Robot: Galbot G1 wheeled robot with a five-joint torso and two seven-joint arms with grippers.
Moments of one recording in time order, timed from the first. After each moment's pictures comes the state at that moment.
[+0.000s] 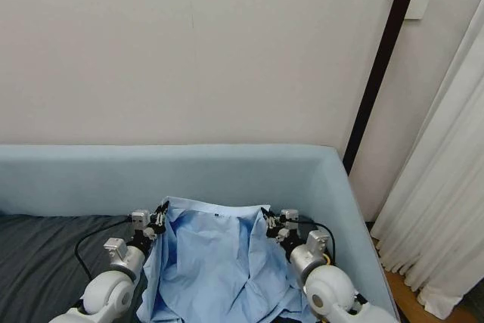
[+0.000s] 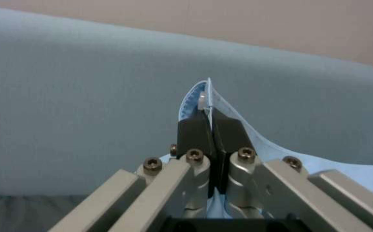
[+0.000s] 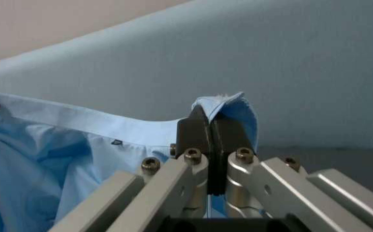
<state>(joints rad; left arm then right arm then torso) 1.04 -0.93 -0.20 -1.53 -0.77 -0.21 -0.07 -0.89 1.13 -0.11 1.70 0.78 -0.09 0.25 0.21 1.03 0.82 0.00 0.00</state>
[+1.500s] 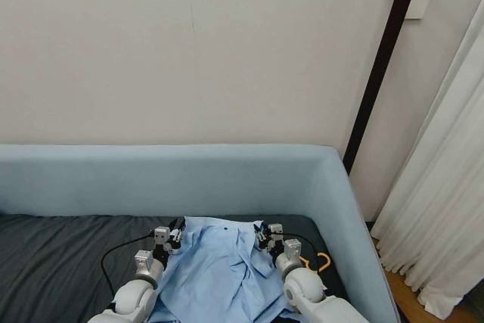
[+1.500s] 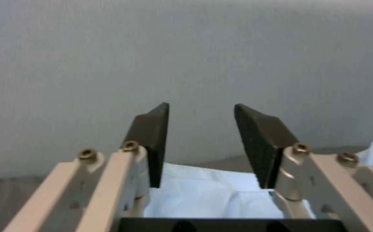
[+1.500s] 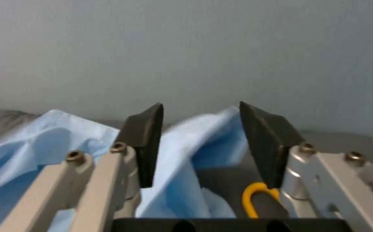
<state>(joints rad) 0.92 -1.04 -0.11 -1.28 -0.61 -0.26 -0.03 -0.76 1.25 -0.15 1.30 0.63 -0.02 0.19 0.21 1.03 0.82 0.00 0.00</state>
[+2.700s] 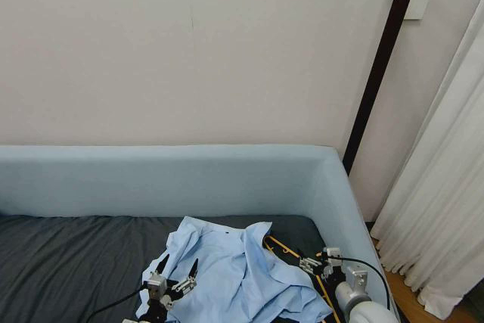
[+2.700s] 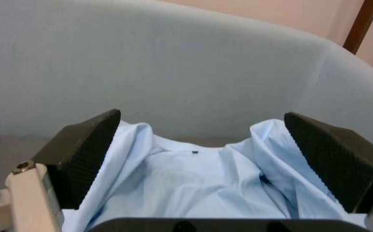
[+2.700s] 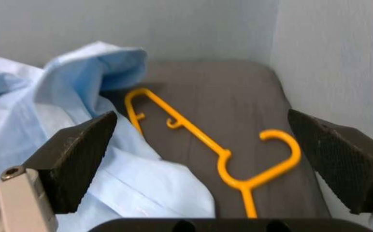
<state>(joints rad) 1.42 -1.14 -0.30 -1.63 -0.48 -0.42 0.03 -1.16 1.01 0.16 1.65 0.65 -0.16 0.18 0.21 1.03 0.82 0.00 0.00</state>
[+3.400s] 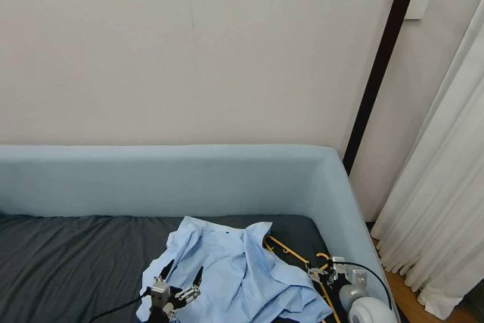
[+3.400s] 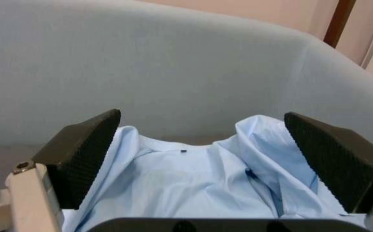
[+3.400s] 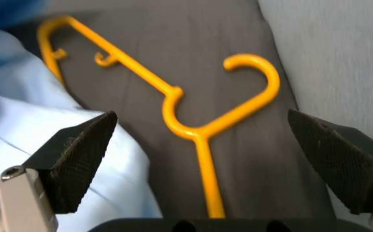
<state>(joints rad) 1.45 -1.11 -0.28 -1.67 -0.47 -0.41 0.04 -1.03 1.08 0.15 1.33 0.68 -0.27 0.14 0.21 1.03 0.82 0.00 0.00</state>
